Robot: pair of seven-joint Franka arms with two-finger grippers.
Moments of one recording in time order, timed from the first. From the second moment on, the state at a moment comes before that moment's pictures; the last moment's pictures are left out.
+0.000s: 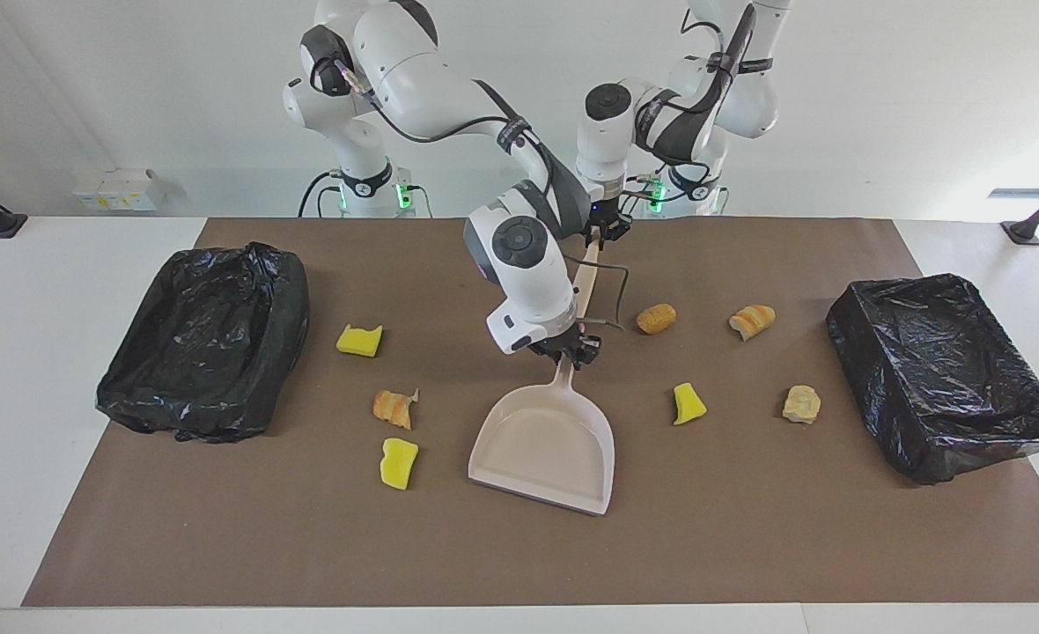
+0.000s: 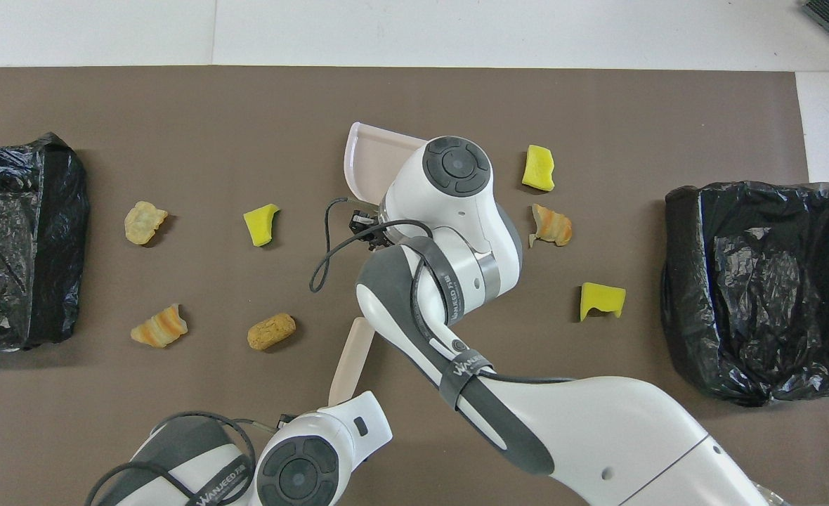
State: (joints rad) left arm -0.87 -0.27 0.04 -2.51 0.01 2.13 -0.47; right arm 0.51 0.59 0.05 -1.42 0.26 2.08 0.76
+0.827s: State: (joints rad) left arm -0.34 -0.25 0.05 -2.34 0.07 2.02 -0.13; right arm 0.35 0.35 0.05 -1.41 0.13 1.60 0.04
